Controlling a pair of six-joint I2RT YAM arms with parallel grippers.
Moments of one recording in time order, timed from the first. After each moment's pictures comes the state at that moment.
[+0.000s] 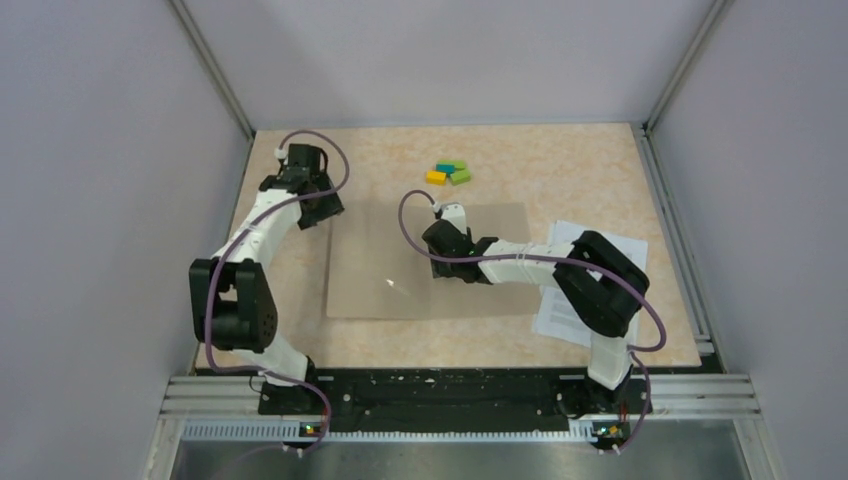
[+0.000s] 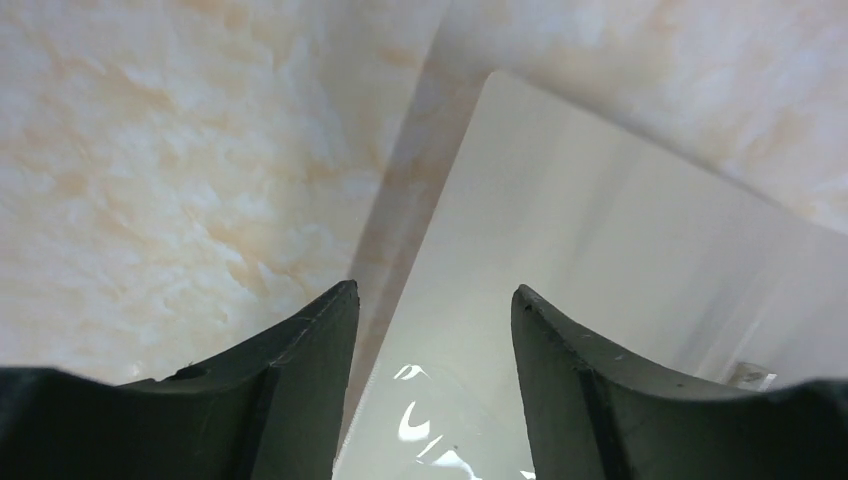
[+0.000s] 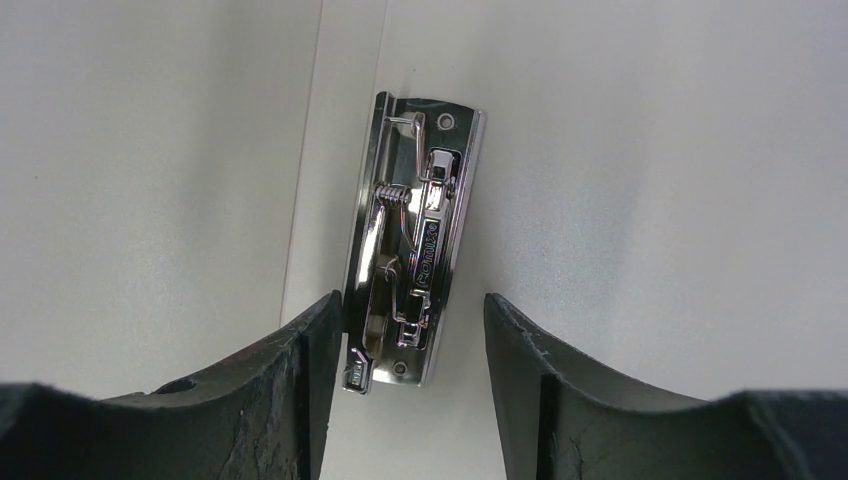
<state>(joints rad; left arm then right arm) -0.08 1.61 1.23 -0.65 -0.16 -0.52 0.90 1.87 1.11 -0.17 0.41 0.54</state>
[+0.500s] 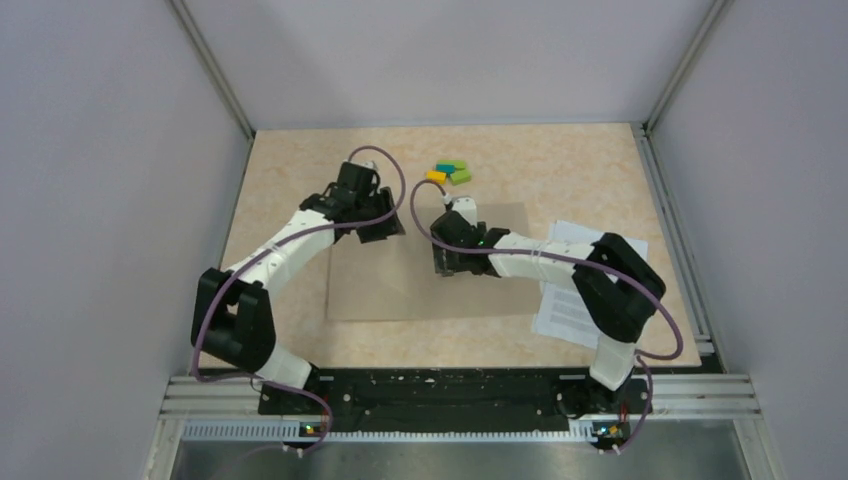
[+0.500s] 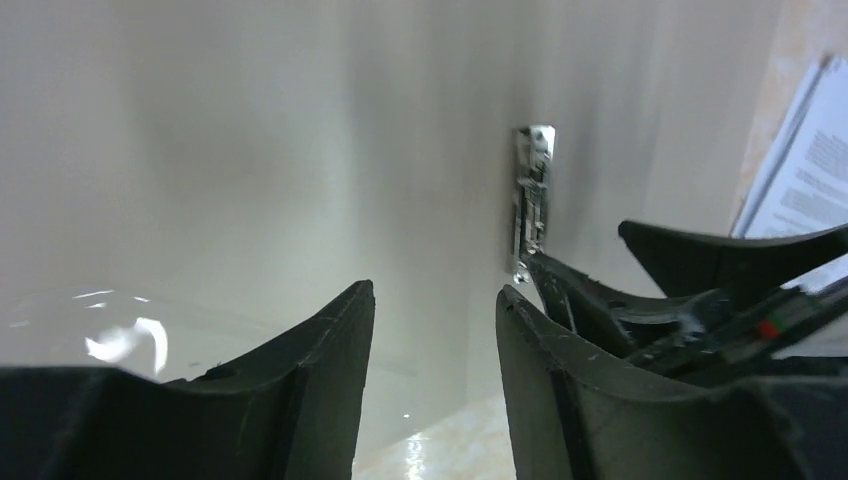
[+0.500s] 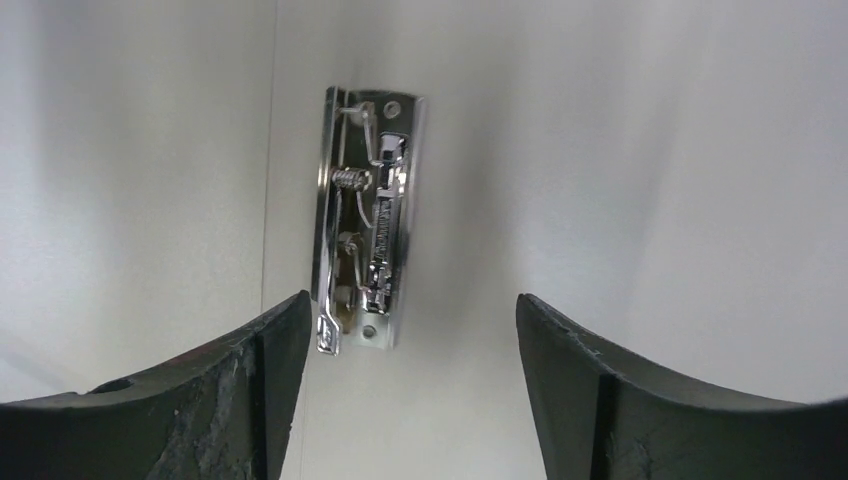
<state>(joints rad) -0.34 1.49 1.16 -0.54 0.09 -0.57 0.88 1.82 1.13 -0.28 0.39 0.58</state>
